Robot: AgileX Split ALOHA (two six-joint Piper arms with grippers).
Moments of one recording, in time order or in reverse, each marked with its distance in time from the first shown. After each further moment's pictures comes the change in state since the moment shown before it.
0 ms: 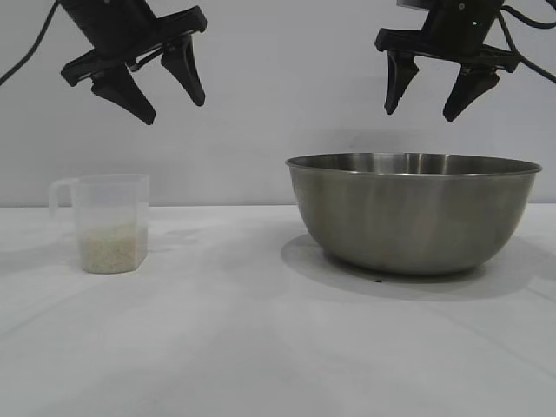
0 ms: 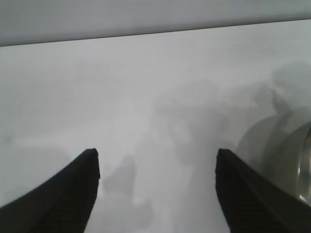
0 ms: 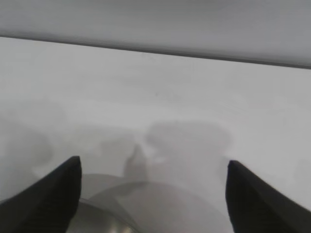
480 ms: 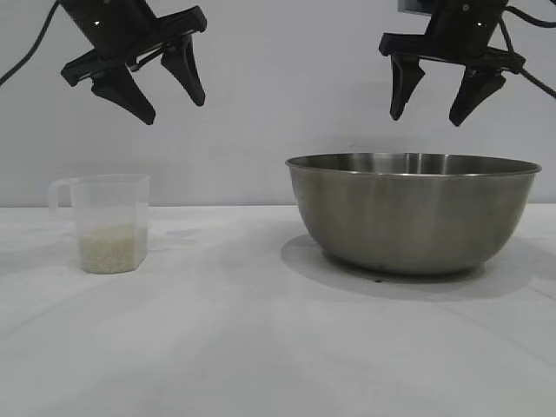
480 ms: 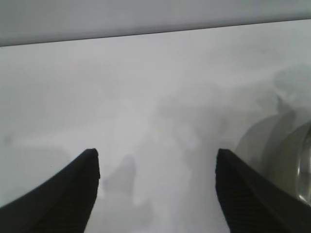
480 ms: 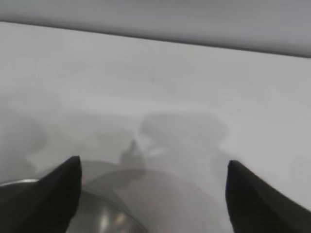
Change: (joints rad) left arm 0.000 0.000 0.000 0.000 0.001 0.000; right arm 0.000 -0.018 0.000 -0.079 0.250 0.006
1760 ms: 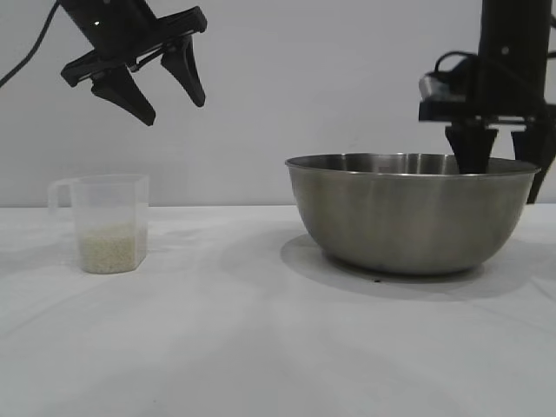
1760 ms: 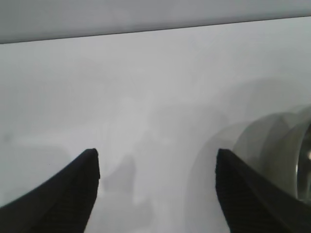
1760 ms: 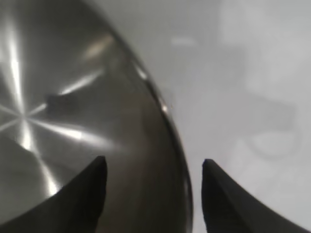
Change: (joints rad) left arm 0.000 0.000 0.000 0.004 0.018 0.000; right arm 0.001 0.103 0.115 -0.014 0.178 0.077
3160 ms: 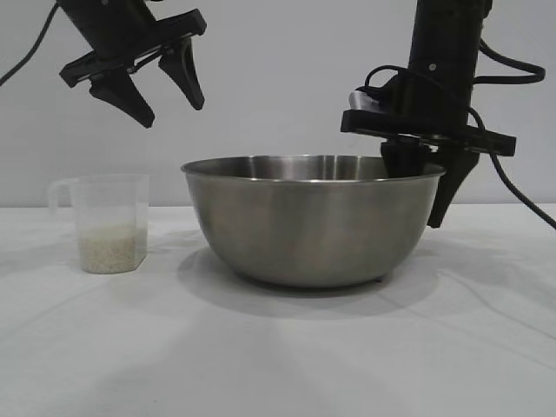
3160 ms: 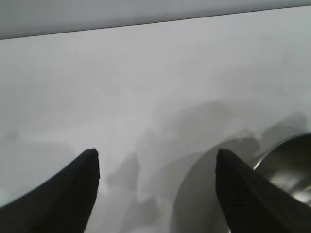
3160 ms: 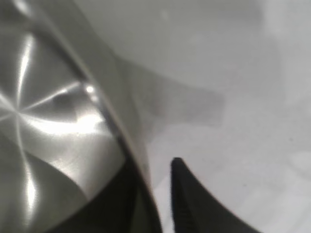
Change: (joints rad) left arm 0.000 0.000 0.000 0.021 0.008 0.000; right arm 0.142 -0.083 -0.007 0.010 -0.001 0.005
